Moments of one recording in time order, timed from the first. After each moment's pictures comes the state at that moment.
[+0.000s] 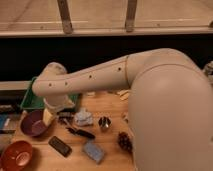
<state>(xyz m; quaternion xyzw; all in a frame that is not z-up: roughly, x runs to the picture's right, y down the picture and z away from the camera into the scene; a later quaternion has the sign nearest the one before) -0.246 0.135 0.688 -0.32 0.03 0.35 0.88</state>
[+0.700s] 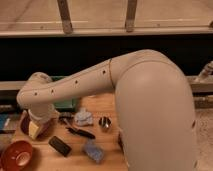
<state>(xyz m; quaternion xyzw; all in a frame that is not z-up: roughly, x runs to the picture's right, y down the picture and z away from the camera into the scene) -0.280 0.168 0.670 -0.35 0.00 0.30 0.89</state>
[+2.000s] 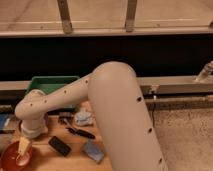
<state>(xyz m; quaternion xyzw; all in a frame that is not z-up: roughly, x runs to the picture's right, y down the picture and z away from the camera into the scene) -0.365 0.266 0.702 -0.46 -0.03 0.23 0.86</state>
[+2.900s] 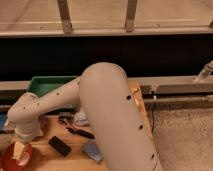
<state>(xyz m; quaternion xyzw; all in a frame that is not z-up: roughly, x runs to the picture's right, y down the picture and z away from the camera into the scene) -0.371 0.281 0.706 -0.47 -0.03 0.22 0.86</state>
